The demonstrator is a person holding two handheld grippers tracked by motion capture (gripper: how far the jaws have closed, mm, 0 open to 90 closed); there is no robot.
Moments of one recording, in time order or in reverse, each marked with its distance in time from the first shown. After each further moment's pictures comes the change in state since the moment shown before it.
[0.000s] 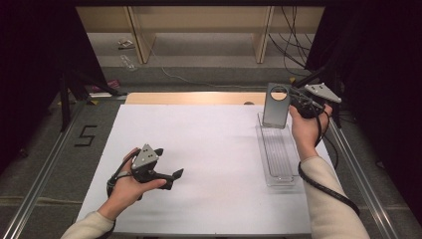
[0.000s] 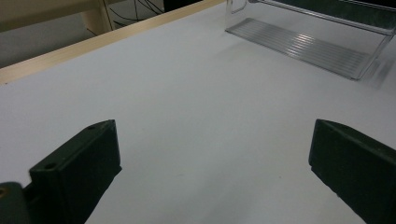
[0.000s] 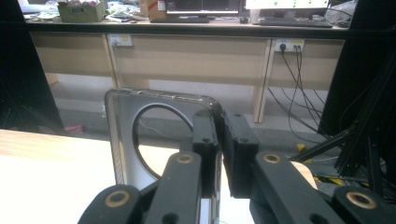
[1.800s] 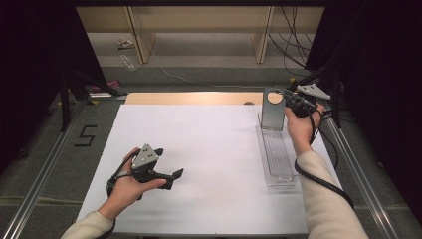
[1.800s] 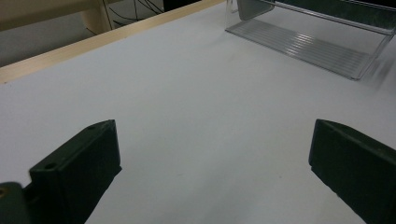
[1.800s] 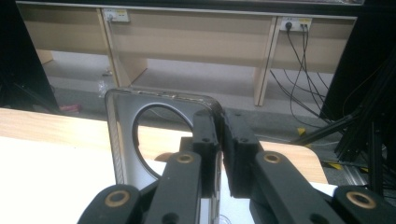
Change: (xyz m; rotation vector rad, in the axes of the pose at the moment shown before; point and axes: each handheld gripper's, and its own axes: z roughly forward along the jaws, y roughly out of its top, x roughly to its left) left arm 0.001 0.000 0.000 0.000 -0.001 -0.003; right arm -0.004 -0.018 0.032 0.082 0.004 -0.020
